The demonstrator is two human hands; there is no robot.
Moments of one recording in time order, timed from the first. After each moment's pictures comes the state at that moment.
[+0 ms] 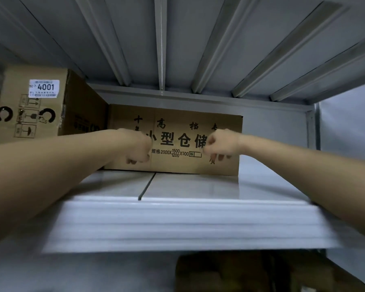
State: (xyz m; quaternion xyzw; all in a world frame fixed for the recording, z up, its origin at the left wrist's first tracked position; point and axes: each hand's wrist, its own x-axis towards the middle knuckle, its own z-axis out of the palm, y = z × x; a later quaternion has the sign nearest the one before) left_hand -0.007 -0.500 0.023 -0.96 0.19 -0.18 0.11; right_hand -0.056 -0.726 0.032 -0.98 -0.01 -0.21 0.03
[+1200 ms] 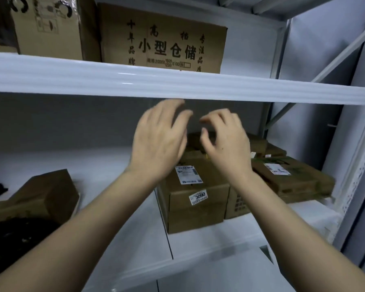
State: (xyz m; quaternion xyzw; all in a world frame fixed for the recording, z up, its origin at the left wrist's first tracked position) left_hand -0.183 -0.424 -0.203 -0.69 0.40 -0.58 -0.16; right_hand -0.242 -0.575 -0.213 -0.82 0.02 -0.58 0.00
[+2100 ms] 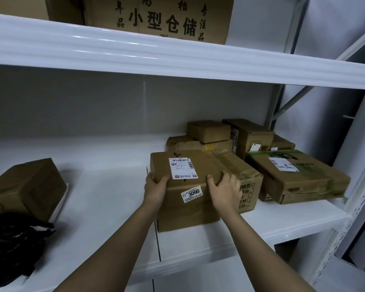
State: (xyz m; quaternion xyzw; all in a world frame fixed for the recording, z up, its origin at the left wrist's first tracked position) left_hand -0.091 -0.512 -0.376 -0.70 0.04 0.13 -0.70; right_hand -0.176 -0.667 -0.381 -0.85 0.37 -0.29 0.24
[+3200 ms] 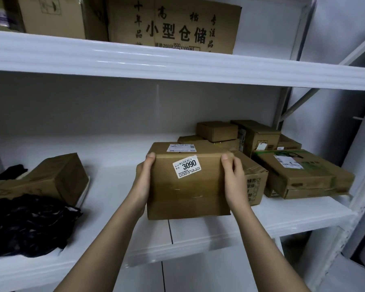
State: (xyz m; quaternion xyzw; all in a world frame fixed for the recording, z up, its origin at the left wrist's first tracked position) left_hand -0.156 -0.427 -0.322 -0.65 0.09 0.12 -0.75; right_hand -0.234 -0.616 -0.335 -0.72 0.19 -0.37 0.55
